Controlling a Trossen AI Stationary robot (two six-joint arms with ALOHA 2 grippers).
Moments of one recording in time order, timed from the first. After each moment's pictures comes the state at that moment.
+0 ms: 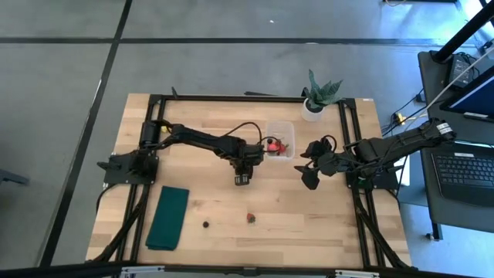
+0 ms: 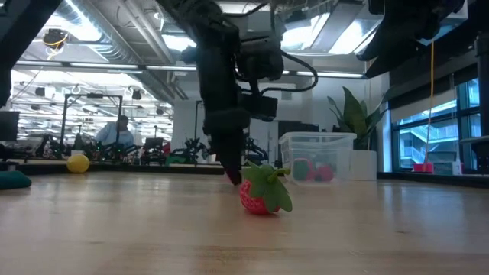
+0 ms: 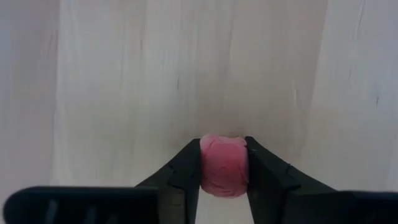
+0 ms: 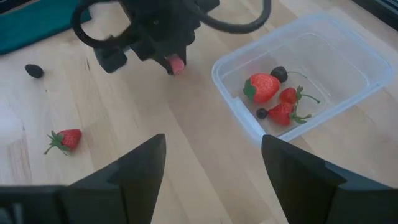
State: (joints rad) left arm 0.06 2.04 1.40 -0.64 -0.05 -0.06; right arm 0.31 1.02 0.83 -0.67 0.44 0.70
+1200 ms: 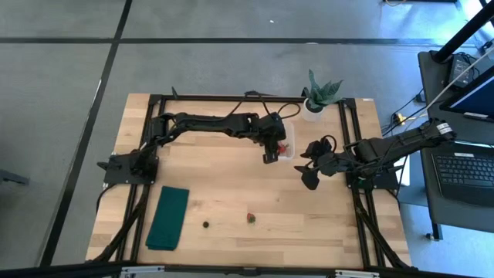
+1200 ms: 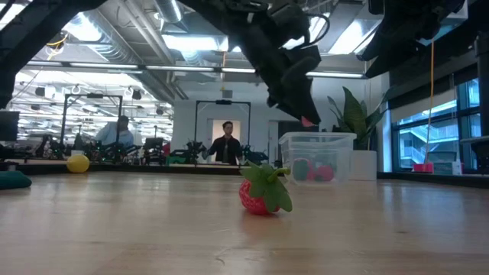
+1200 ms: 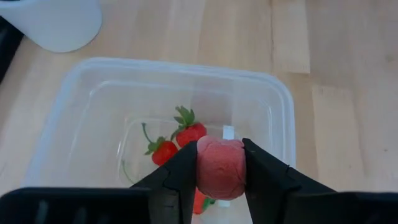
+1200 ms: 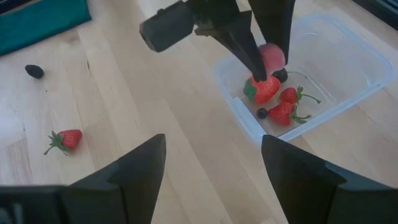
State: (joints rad) left arm 0.19 2.14 1.79 -0.50 0.02 0.07; right arm 0.31 1.02 0.83 -0.67 0.44 0.70
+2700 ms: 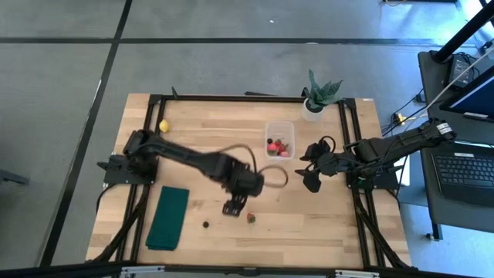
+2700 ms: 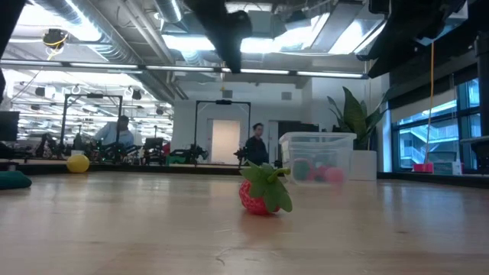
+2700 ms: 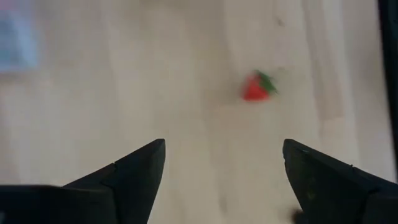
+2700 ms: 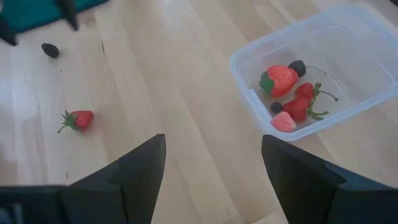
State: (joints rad) left arm -0.23 1.94 1.78 -1.09 0.03 -0.09; right arm 0.31 1.02 0.83 -0.67 0.37 0.65
